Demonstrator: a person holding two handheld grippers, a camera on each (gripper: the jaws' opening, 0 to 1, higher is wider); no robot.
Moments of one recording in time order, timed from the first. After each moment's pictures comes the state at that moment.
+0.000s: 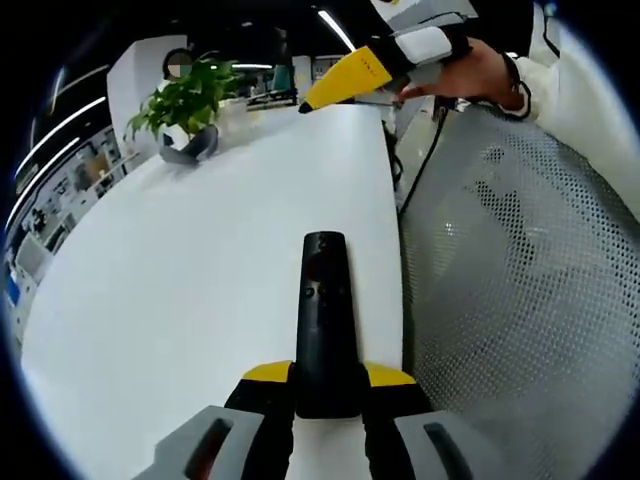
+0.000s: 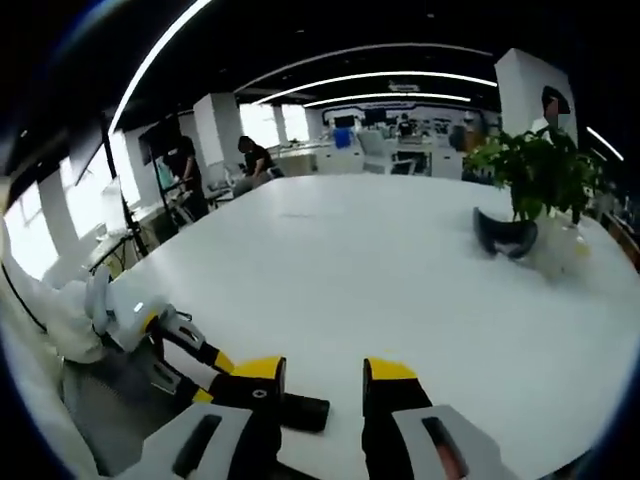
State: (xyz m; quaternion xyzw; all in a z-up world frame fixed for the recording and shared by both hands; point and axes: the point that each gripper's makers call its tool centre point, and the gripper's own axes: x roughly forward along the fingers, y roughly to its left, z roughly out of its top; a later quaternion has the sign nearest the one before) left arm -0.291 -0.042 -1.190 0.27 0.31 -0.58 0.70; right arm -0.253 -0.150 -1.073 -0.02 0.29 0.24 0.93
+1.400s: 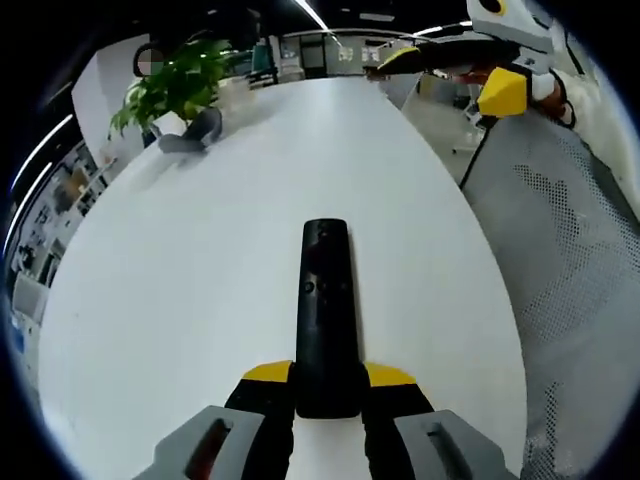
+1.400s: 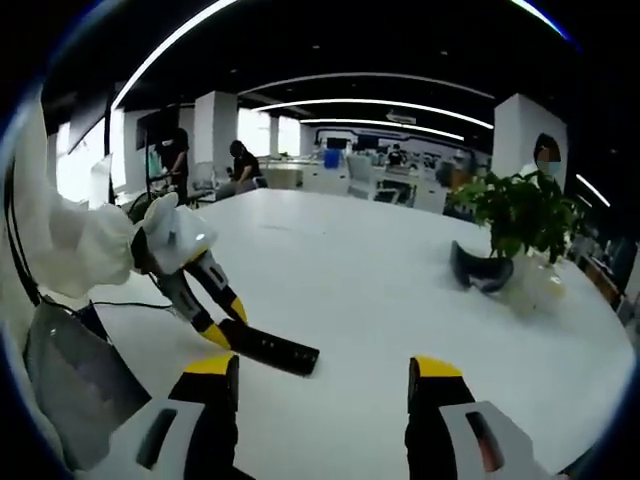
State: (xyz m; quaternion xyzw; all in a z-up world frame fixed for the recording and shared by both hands) left arm -0.179 -0.027 -1.191 0.34 0.33 -0.59 0.65; right arm -0.238 -0.163 -1.073 -0.08 0.25 0.20 0.95
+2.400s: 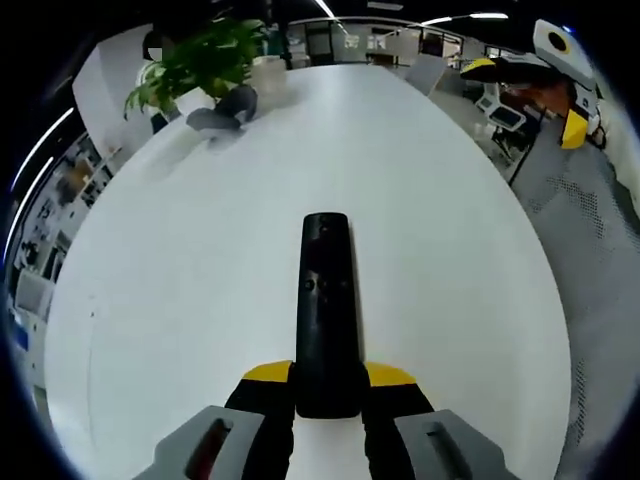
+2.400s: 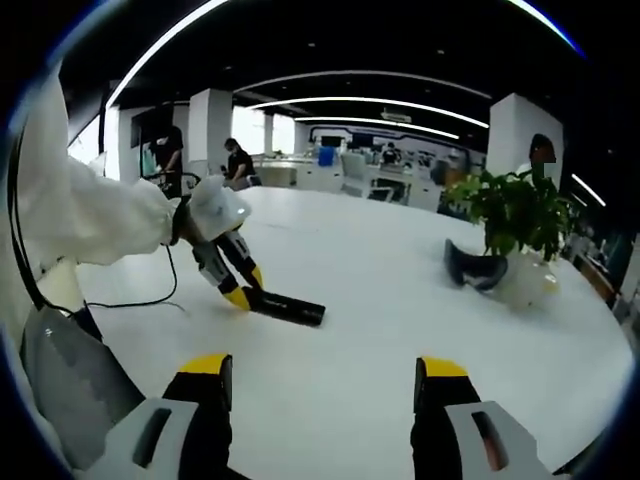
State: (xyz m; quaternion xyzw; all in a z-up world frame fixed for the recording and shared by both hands) left arm -0.089 -0.008 -1.188 0.36 0.35 -0.57 0.65; right arm -0.235 -0.168 -1.073 -0.08 0.25 0.19 0.95
